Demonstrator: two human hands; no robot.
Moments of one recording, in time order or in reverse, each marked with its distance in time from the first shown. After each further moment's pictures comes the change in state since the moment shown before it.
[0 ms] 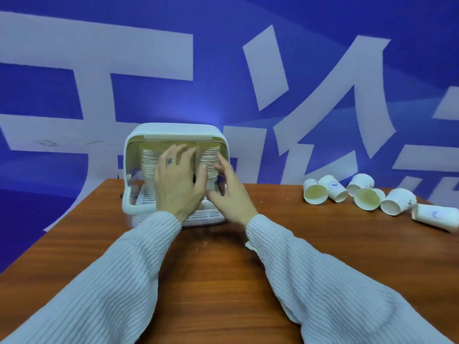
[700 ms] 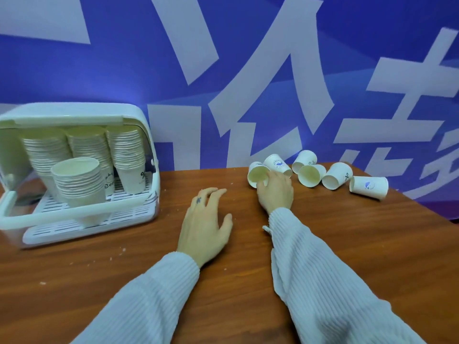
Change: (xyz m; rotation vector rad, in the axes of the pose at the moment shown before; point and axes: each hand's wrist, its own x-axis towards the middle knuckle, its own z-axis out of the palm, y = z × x) left_hand -0.098 0.142 0.122 -0.337 -0.504 0.006; right_hand -0.036 0.176 -0.197 -0.761 0.535 0.465
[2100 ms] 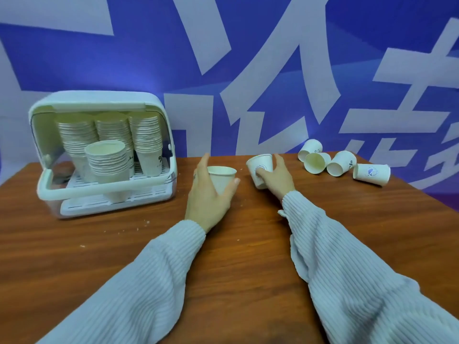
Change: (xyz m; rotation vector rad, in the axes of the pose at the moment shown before) left_hand -0.002 0.013 -0.035 -0.319 0.102 -0.240; right_hand -0.032 -0.023 -0.039 0.514 -0.312 0.168
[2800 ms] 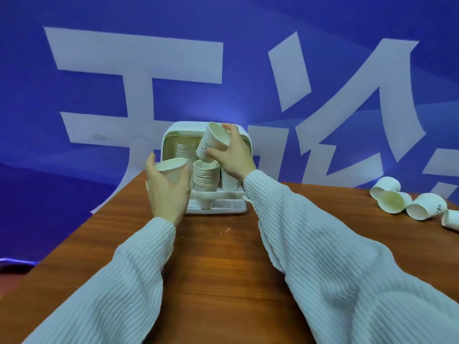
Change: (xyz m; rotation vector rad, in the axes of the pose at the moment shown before) left_hand -0.014 -0.042 -0.221 -0.040 0.667 -0.125; right_hand -0.105 -0.235 0.161 0.204 -0.344 -0.608
